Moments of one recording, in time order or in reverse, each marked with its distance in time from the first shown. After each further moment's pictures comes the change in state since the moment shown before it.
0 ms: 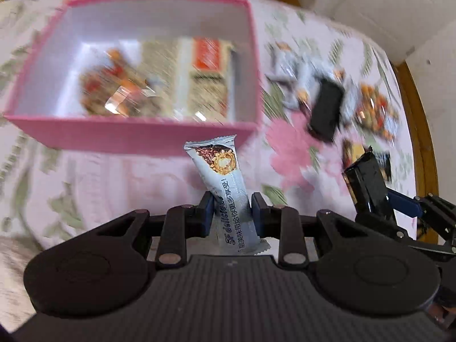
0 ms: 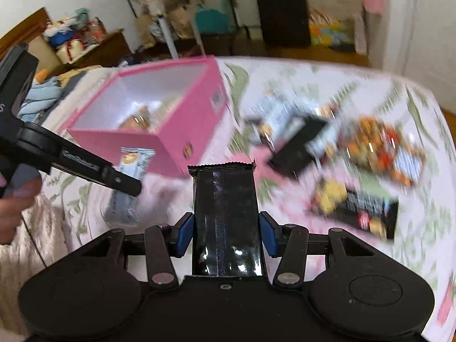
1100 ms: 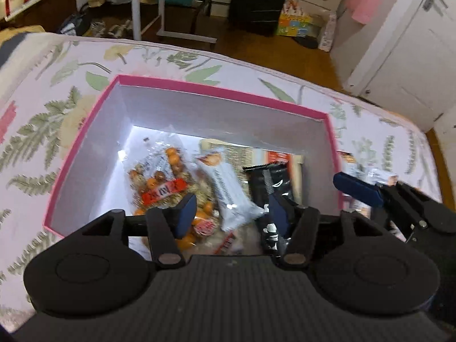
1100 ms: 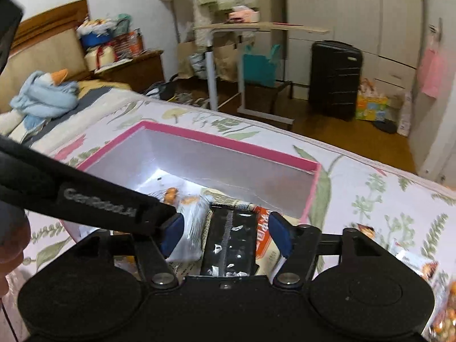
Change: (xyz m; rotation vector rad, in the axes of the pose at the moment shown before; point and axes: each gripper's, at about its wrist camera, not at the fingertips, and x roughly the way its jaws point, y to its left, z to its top) left arm 0.013 0.058 0.082 -0.084 -0.260 0.072; right arm 0.125 0.087 0.114 -0.177 -0.176 0.023
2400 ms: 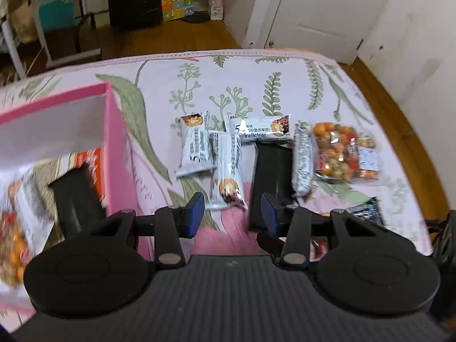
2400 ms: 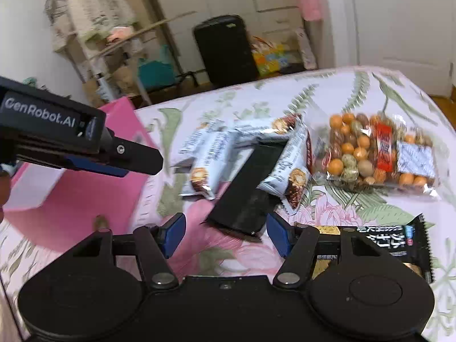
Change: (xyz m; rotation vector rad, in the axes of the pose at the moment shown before) left arm 0.070 -0.182 -0.045 0.391 0.062 -0.208; right arm -0.036 -0.142 -0.141 0.422 -0.021 -0.214
